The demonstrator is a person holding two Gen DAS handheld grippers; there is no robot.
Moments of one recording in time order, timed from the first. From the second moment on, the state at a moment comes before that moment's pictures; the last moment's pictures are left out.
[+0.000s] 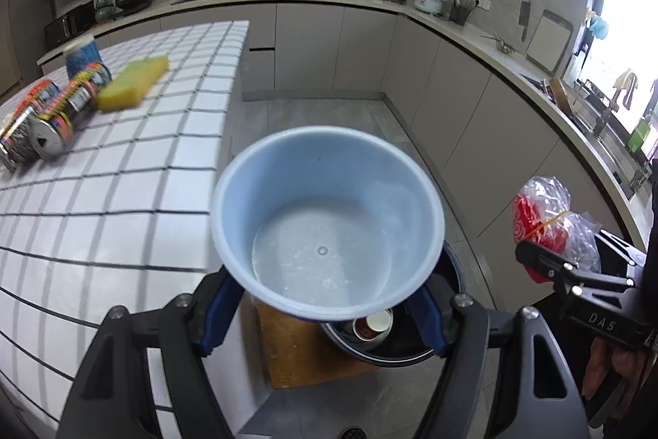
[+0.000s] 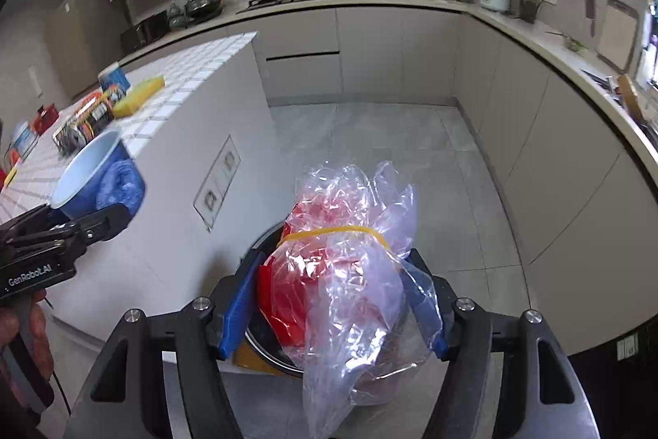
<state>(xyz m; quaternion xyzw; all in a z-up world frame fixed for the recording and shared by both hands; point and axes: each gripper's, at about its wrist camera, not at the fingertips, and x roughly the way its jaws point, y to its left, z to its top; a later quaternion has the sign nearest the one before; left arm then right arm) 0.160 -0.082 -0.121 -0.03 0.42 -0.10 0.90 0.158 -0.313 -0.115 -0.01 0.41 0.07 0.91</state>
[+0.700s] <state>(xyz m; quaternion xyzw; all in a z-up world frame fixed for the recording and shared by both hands) 0.204 -0.141 -0.195 -0.09 0.48 -0.09 0.87 0.193 -0.335 -0.305 -0.15 0.46 0.23 0.84</state>
